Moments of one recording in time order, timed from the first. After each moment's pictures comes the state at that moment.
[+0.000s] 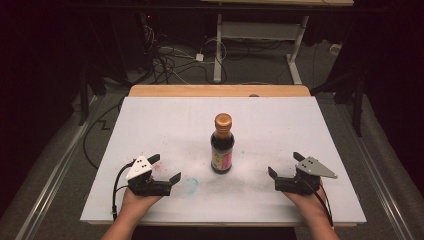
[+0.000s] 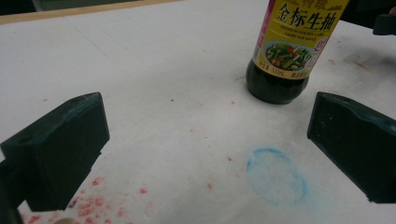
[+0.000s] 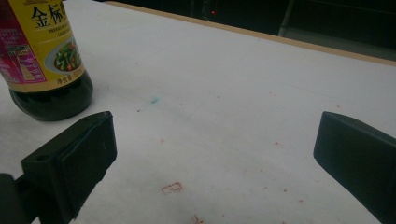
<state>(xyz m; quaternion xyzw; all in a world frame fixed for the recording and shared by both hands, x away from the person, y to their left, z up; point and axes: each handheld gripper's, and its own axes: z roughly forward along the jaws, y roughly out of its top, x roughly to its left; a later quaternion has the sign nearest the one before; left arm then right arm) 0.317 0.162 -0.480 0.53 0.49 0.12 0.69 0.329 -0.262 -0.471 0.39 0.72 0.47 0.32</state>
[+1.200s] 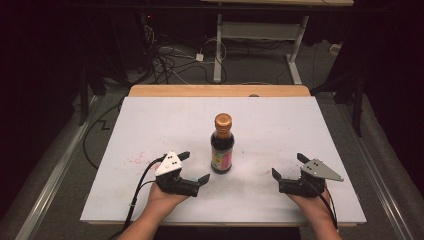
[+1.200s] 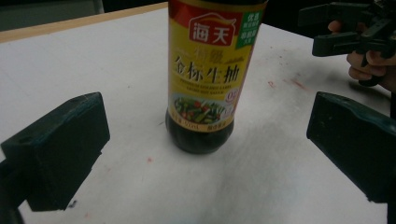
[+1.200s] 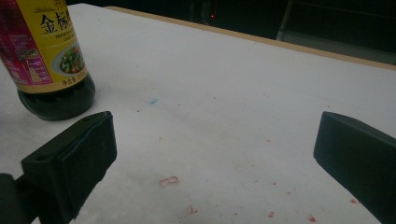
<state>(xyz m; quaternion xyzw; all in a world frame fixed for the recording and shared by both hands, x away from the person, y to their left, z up) 0.315 0.086 -0.454 0.56 0.44 0.07 0.70 0.321 -0.270 -0.467 0.39 0.72 0.48 0.32</state>
